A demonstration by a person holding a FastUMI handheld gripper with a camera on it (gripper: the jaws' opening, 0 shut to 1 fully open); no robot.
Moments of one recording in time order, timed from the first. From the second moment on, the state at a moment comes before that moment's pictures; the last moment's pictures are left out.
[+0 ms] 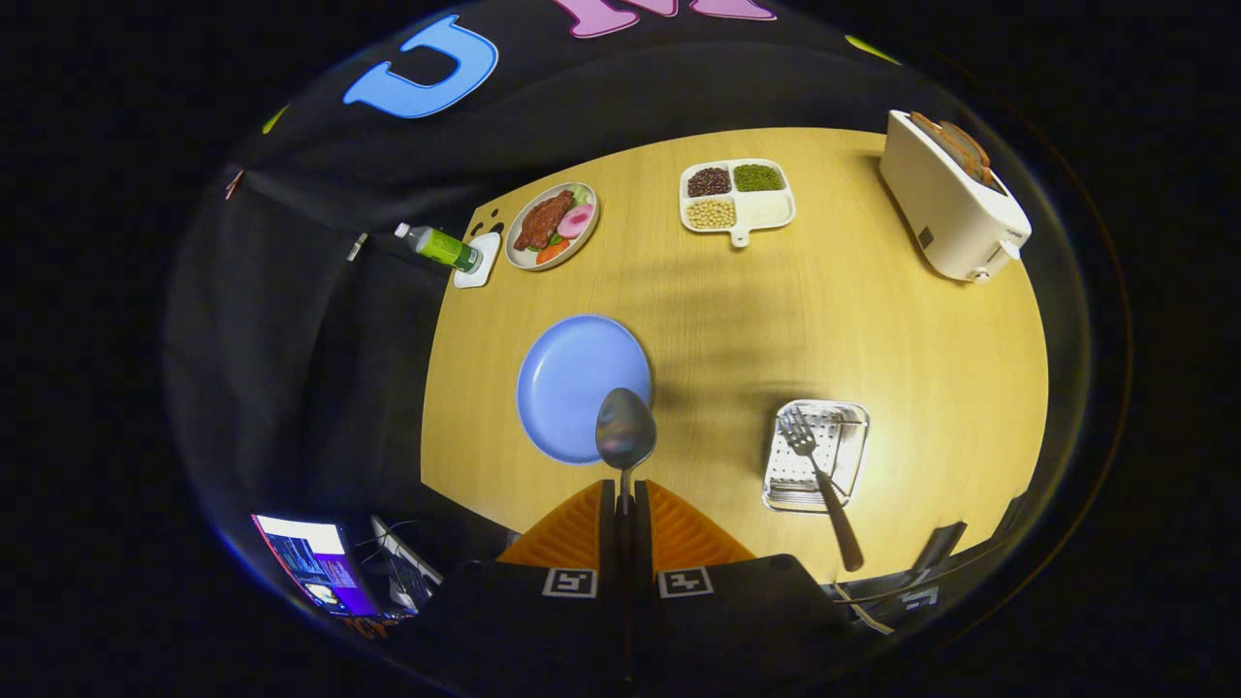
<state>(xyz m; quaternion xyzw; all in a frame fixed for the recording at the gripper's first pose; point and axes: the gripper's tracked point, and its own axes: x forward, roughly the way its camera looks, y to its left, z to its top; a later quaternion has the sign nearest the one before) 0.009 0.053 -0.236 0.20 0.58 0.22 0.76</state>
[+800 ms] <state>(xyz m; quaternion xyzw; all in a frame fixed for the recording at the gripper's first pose) 0.005 -0.021 -0.333 0.11 0.70 0.14 0.69</state>
